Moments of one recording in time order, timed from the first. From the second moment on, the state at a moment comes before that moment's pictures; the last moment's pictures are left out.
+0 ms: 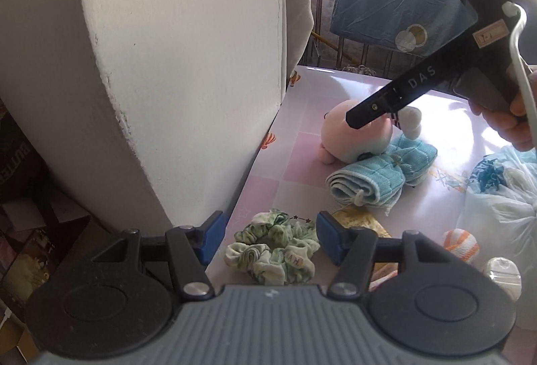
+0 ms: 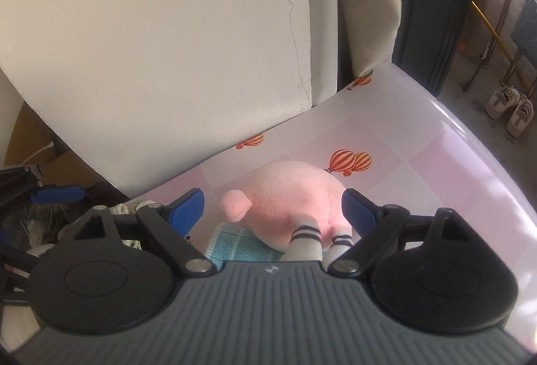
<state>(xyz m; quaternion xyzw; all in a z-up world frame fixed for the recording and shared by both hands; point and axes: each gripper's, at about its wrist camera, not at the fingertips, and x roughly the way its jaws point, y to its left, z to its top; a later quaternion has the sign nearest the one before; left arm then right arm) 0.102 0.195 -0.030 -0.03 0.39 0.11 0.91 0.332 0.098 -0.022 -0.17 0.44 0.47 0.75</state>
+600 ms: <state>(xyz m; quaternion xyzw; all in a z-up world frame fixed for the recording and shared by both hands) 0.085 0.201 -0.019 -0.06 0.38 0.10 0.92 0.375 -0.008 0.003 0.20 0.48 0.36 0.77</state>
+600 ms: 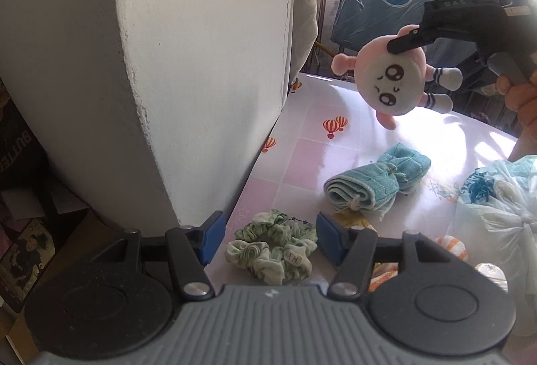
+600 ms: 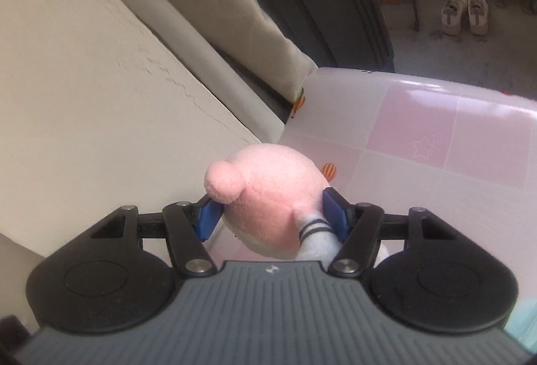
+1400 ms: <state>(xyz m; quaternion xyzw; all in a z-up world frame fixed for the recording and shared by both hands) 0.053 0.039 0.050 -0.01 0.32 -0.12 0.94 0.140 -0.341 0.039 0.55 0.35 0.20 0.73</state>
